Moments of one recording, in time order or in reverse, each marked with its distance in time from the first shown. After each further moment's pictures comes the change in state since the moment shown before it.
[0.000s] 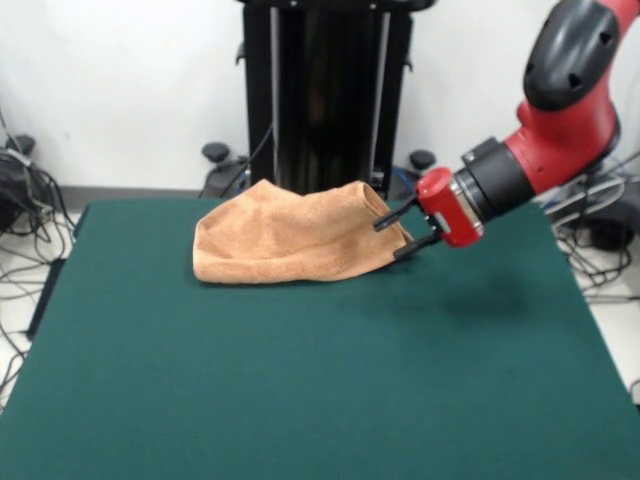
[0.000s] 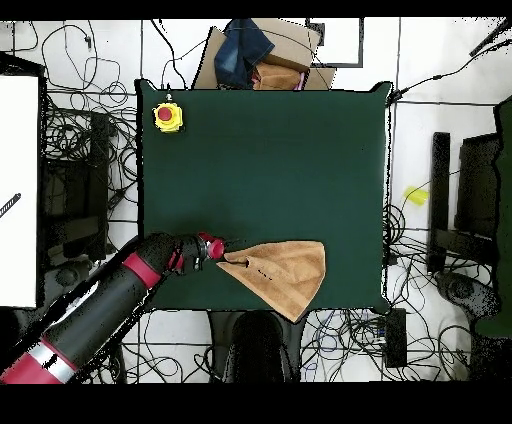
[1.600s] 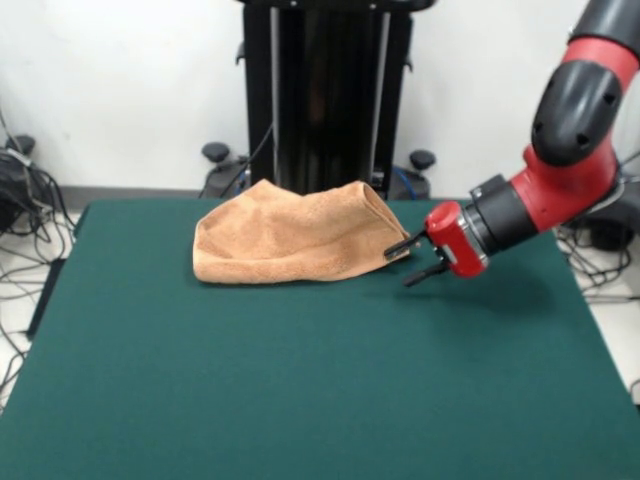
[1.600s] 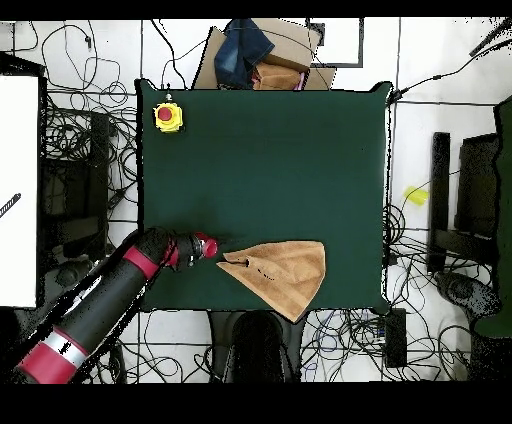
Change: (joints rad) arm 0.005 0.130 -0.025 -0.144 0.079 0.106 0.064
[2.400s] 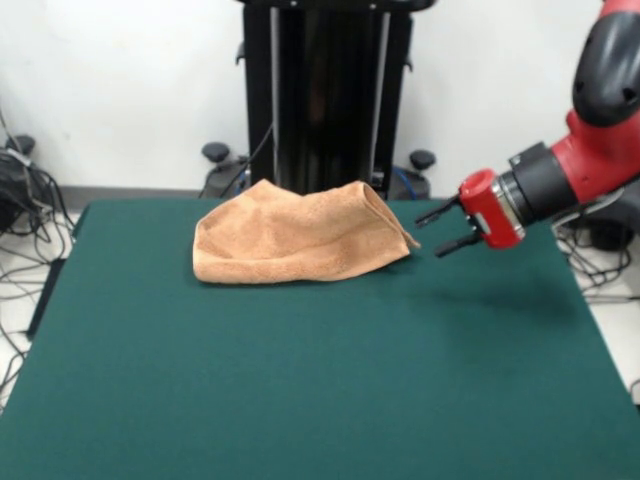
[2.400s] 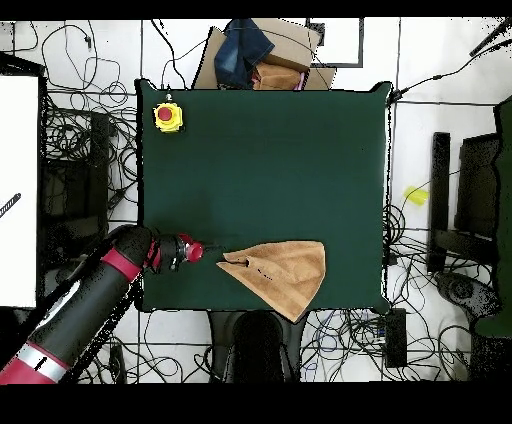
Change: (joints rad) arm 0.022 -0.128 0.022 0.037 -0.022 0.123 0.000
